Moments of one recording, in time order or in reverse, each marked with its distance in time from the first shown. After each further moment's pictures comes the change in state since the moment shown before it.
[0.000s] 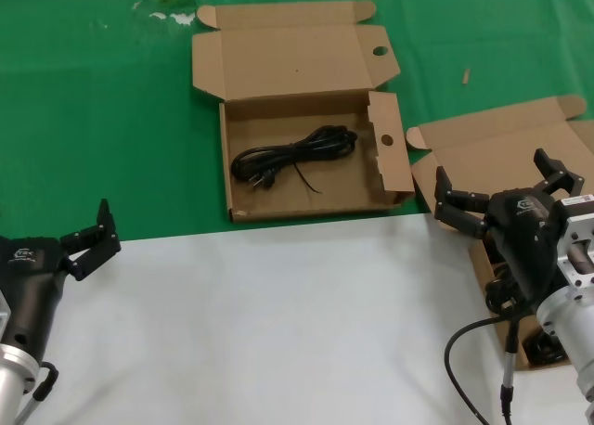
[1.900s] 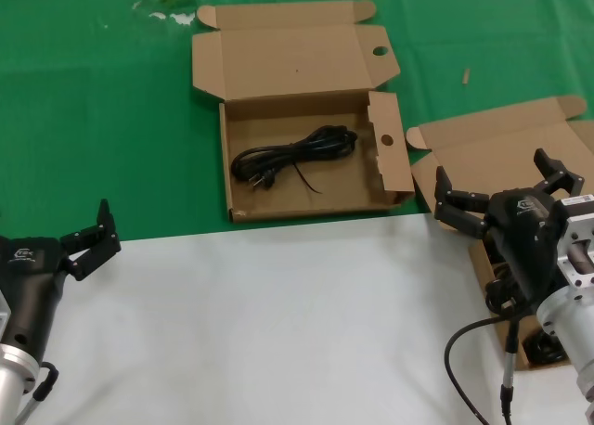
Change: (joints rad) left arm 0.000 0.000 0.000 0.000 0.000 0.000 0.000; right arm 0.000 0.000 0.000 0.000 0.000 0.000 0.000
